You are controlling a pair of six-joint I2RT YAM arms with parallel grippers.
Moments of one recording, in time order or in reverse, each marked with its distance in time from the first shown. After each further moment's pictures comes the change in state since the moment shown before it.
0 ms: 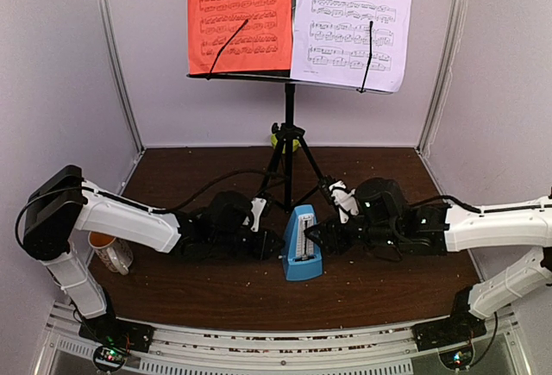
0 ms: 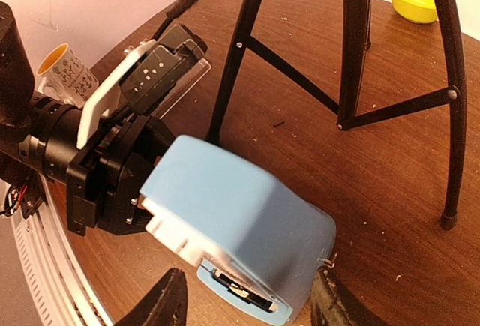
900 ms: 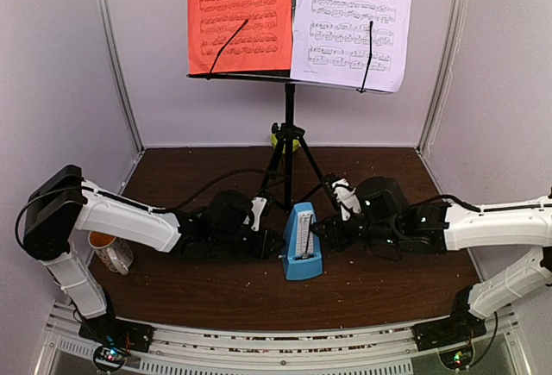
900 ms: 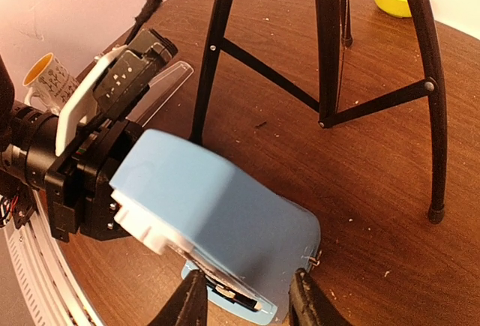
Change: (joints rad) left arm 0.000 0.000 0.006 0.000 0.002 0.000; right arm -0.017 0.005 0.002 -0.009 0.035 0.023
